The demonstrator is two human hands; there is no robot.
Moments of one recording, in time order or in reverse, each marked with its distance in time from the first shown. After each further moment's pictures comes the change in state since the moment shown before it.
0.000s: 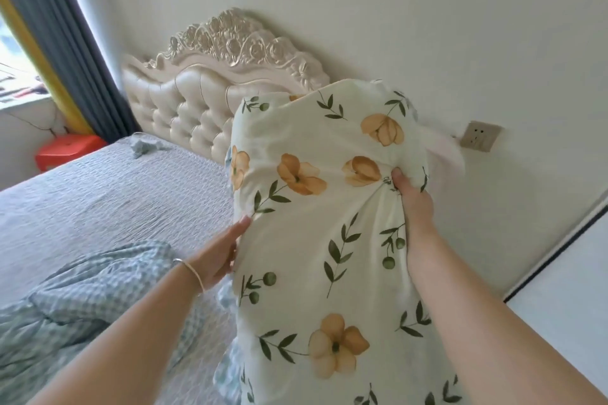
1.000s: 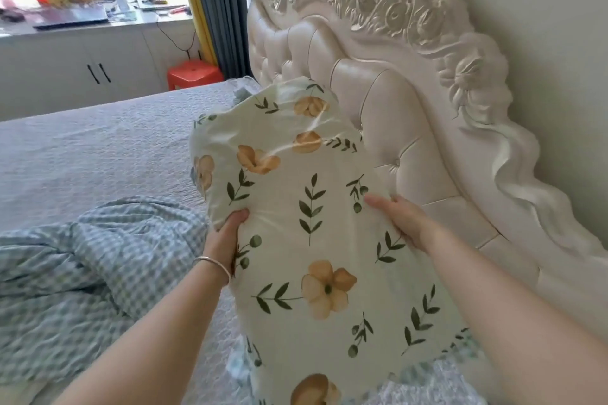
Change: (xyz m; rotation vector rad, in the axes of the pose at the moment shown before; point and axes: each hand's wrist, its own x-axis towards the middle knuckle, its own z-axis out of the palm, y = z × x) left_hand 0.258 -0.002 -0.102 -0.611 1.120 -0.010; right_hand 0.325 0.079 0.258 -0.690 -1.016 0.291
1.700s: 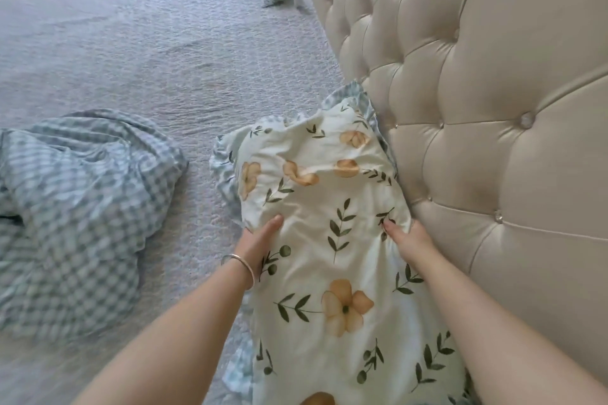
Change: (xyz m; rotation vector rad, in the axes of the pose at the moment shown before) left_hand 0.184 -0.214 0.073 0.155 0.006 -0.220; right_hand 0.296 0.228 -0.011 -0.346 0.121 0.171
